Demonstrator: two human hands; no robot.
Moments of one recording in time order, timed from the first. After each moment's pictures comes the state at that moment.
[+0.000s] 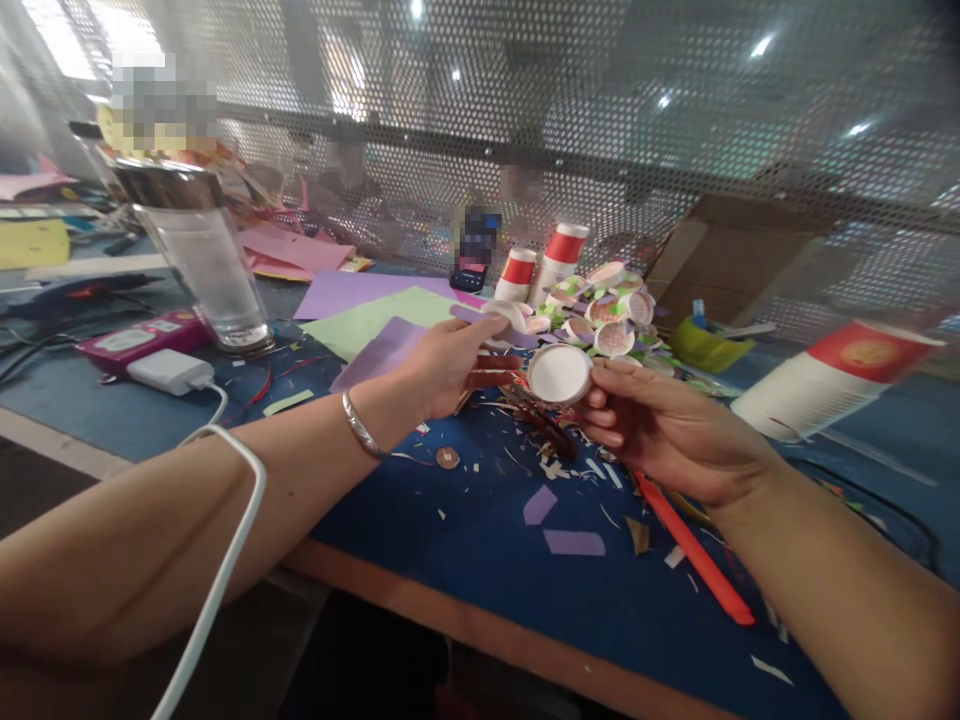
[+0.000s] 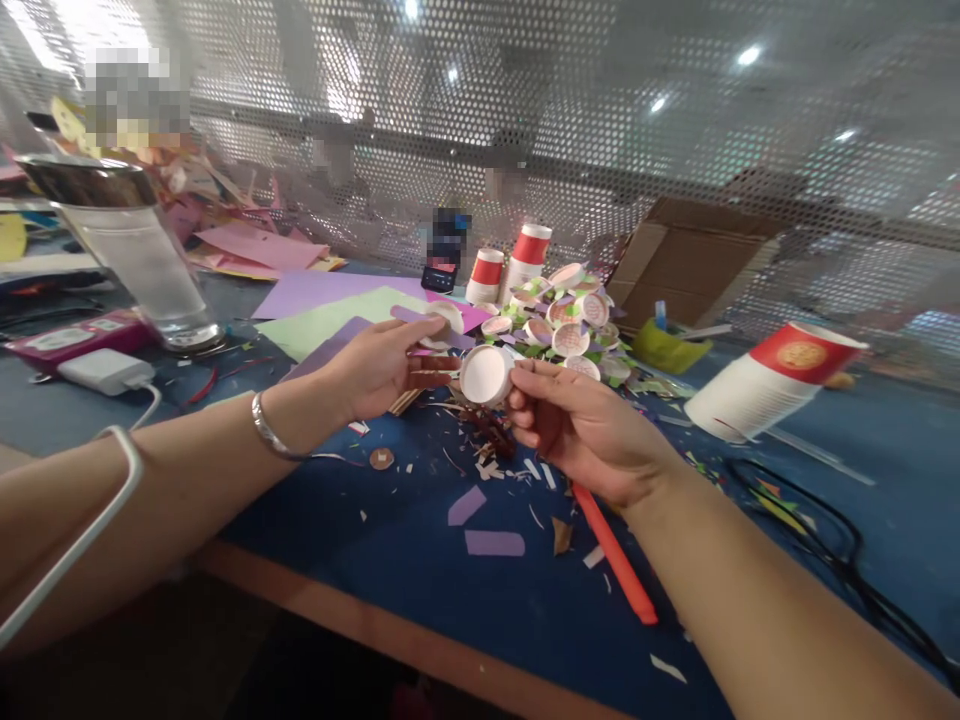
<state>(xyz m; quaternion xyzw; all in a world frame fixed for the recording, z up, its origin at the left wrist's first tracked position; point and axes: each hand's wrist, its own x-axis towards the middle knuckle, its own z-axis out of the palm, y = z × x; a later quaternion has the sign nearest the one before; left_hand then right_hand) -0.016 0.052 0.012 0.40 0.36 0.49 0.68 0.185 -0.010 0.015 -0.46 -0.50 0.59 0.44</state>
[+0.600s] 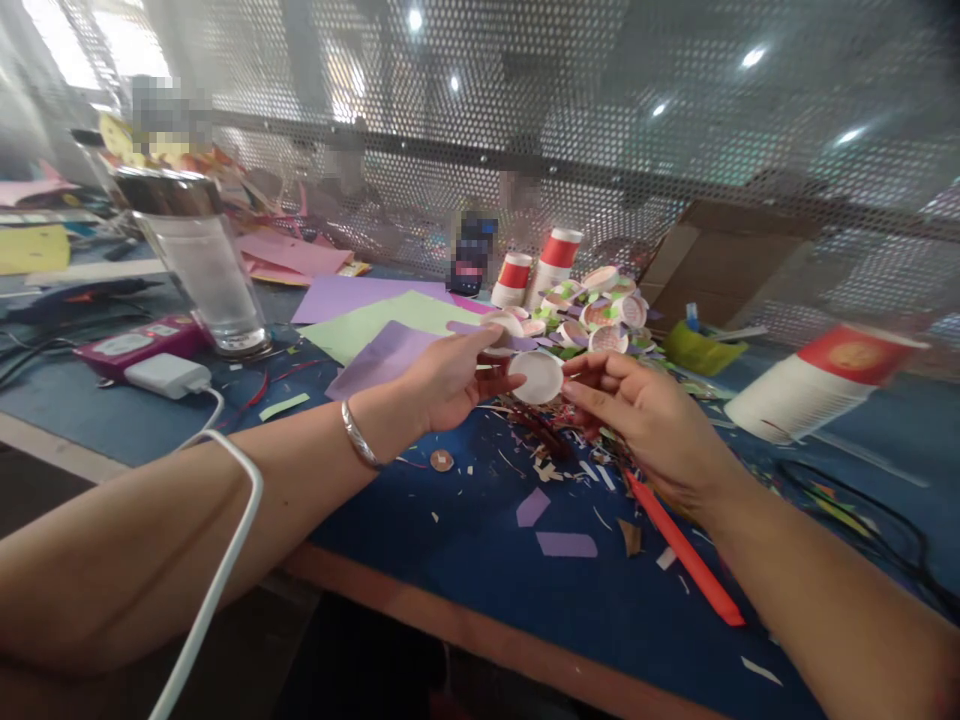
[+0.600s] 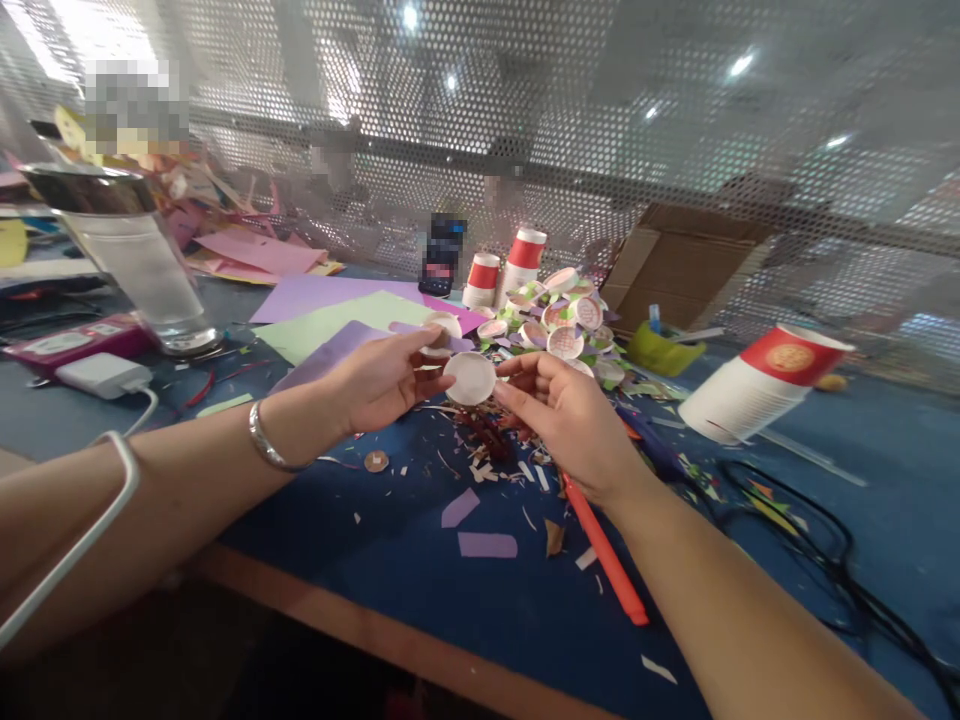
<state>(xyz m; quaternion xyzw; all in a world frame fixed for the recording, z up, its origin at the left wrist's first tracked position) -0.007 0.044 0.013 0.32 0.34 0.50 0.73 0.186 -0.006 0.002 -0.51 -0.59 0.41 0.47</state>
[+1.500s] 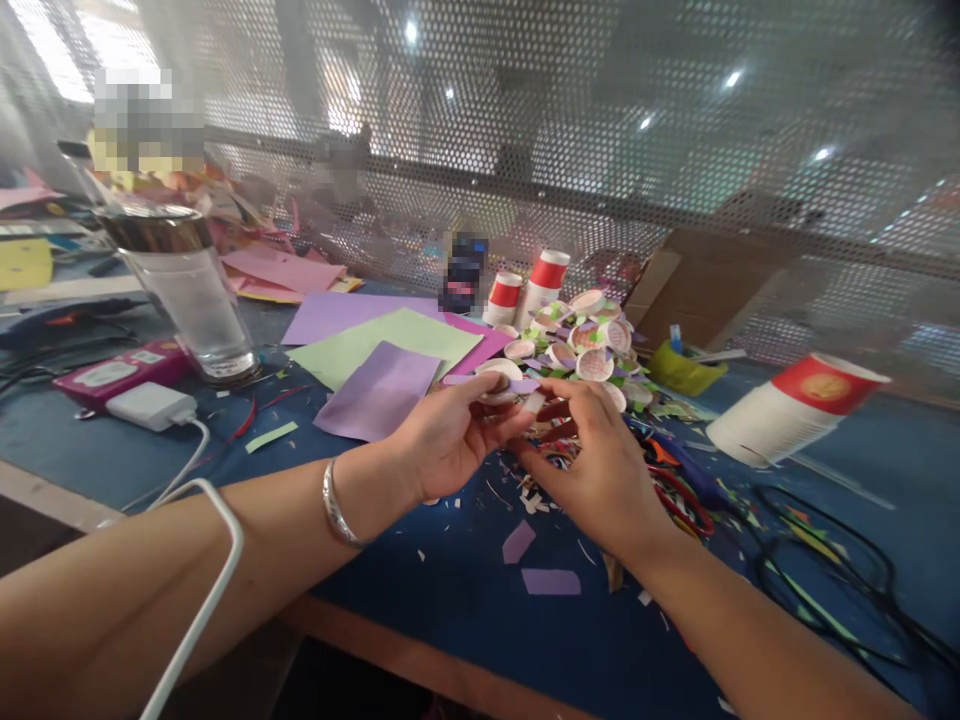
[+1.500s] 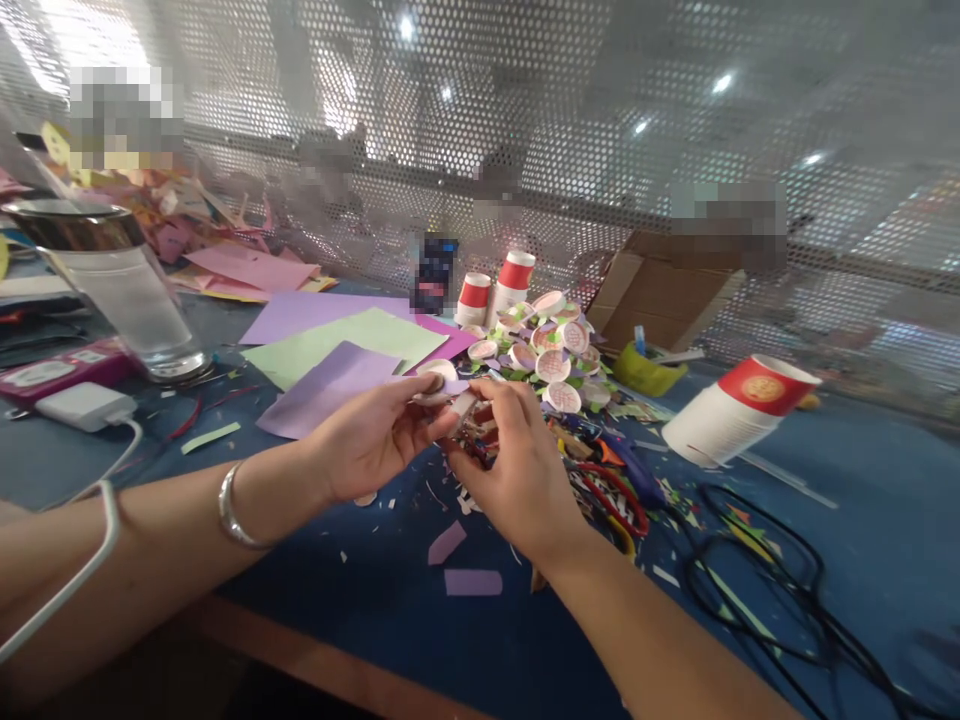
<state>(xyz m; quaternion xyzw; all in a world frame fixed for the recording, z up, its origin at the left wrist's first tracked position) -0.002 0.023 0.022 0.22 0.33 0.46 0.80 0.162 -0.015 -0.010 -0.50 -0.77 -0.02 0.40</state>
